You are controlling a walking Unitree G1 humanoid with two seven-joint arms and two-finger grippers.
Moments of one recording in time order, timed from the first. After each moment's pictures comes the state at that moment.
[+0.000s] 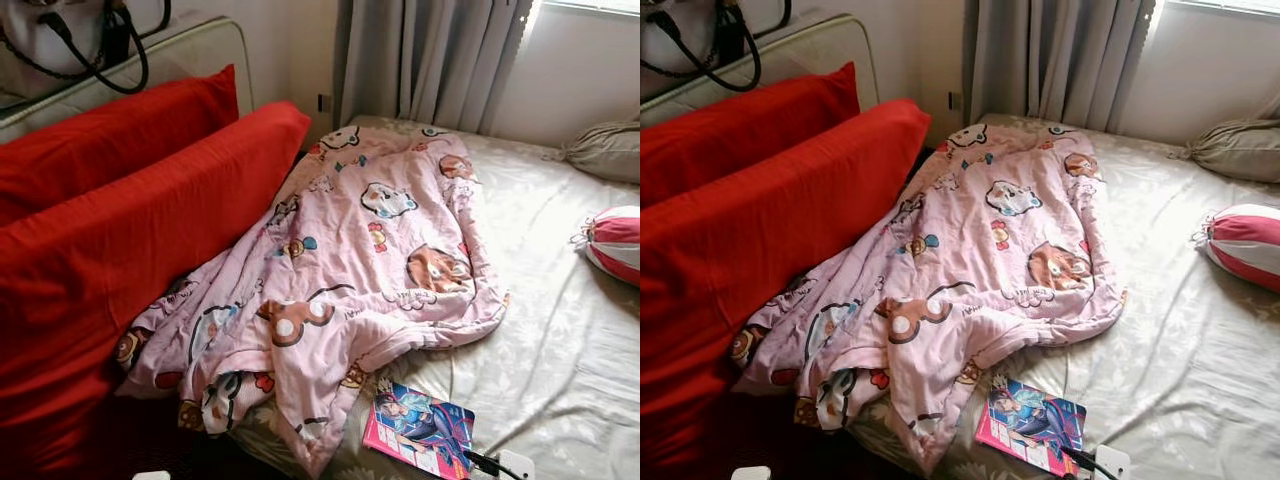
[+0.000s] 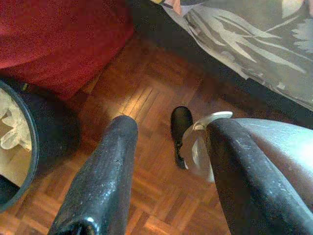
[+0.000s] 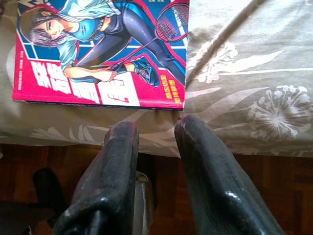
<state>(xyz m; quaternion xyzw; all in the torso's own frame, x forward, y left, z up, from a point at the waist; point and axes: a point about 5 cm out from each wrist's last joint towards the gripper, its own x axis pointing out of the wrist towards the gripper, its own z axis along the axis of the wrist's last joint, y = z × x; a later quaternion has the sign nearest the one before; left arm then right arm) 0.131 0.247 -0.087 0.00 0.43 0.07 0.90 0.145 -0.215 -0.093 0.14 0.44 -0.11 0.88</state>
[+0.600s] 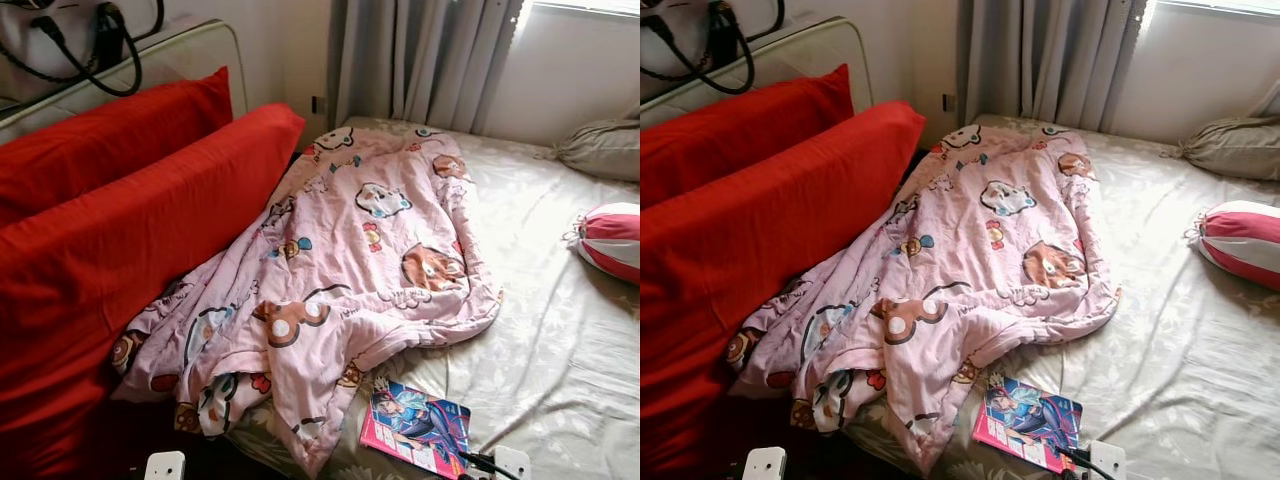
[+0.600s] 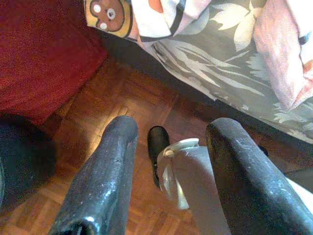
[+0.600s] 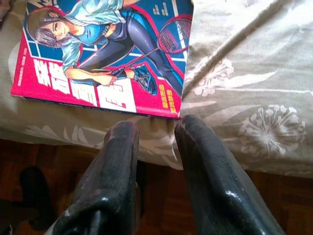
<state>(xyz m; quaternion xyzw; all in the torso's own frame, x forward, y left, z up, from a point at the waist) 0.150 0.234 -0.082 -0.02 0.40 0.04 0.91 0.149 -0.217 -0.090 0.09 0.43 -0.07 0.90</state>
